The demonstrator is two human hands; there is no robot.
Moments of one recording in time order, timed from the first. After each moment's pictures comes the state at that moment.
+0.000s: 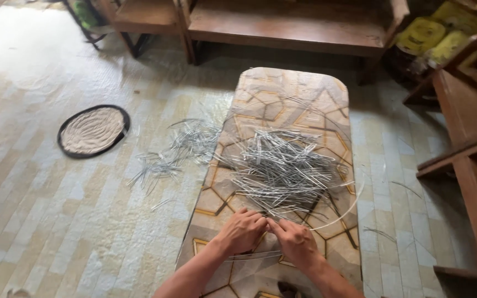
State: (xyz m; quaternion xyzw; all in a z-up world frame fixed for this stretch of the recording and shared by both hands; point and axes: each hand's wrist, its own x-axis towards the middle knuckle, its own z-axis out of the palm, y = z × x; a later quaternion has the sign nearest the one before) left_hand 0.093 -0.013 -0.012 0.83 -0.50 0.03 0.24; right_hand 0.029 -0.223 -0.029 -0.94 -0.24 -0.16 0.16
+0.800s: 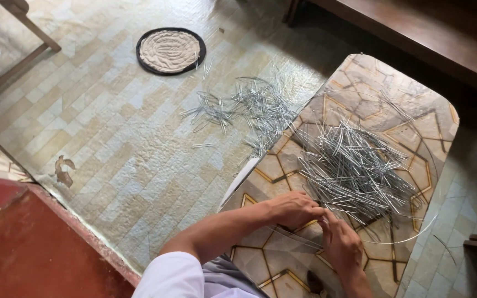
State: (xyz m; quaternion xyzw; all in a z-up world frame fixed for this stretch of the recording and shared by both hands) left_hand 0.096 -0.013 -0.045 0.80 -0.49 0.01 0.36; right_hand 0.027 -0.226 -0.033 -0.93 -0.26 -0.21 0.16
